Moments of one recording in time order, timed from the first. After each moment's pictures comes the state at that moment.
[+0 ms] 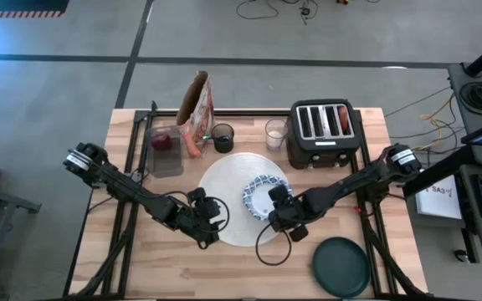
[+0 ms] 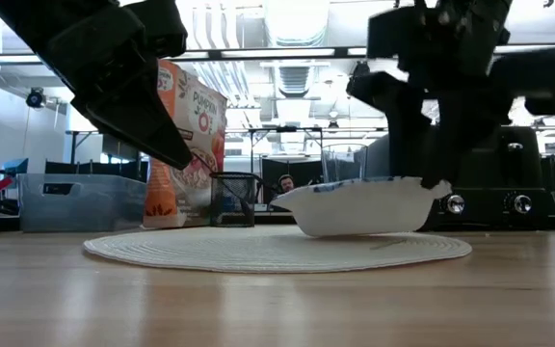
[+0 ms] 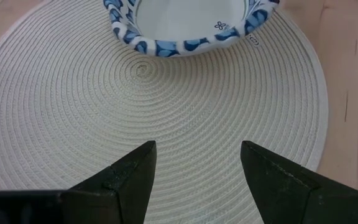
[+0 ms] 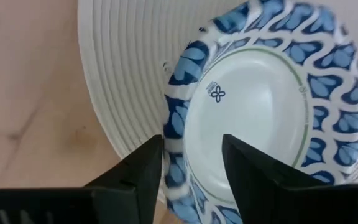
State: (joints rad) left arm -0.49 1.58 0.85 -0.24 -0.56 -0.68; right arm 0.36 1.71 1.15 -0.68 0.20 -0.18
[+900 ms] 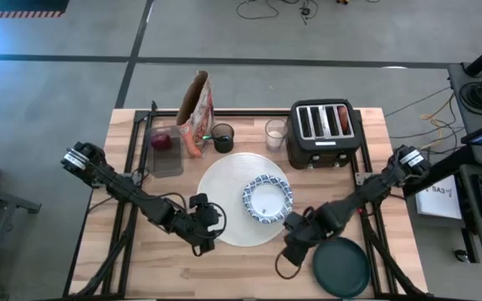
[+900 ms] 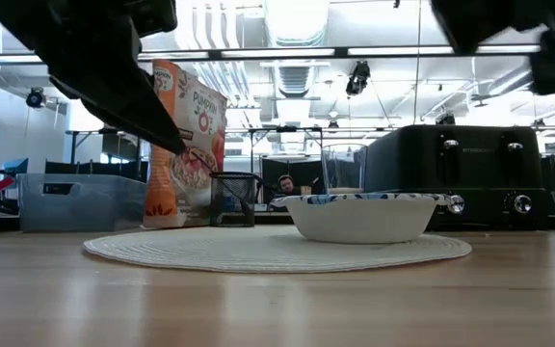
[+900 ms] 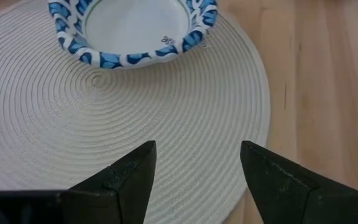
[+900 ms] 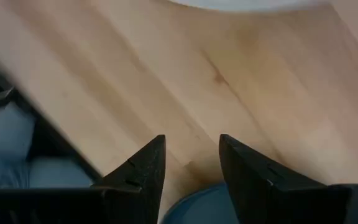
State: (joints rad) left arm -0.54 1.56 0.86 -0.18 -0.49 -0.60; right arm 0.55 1.65 1.21 -0.82 -0.11 1.32
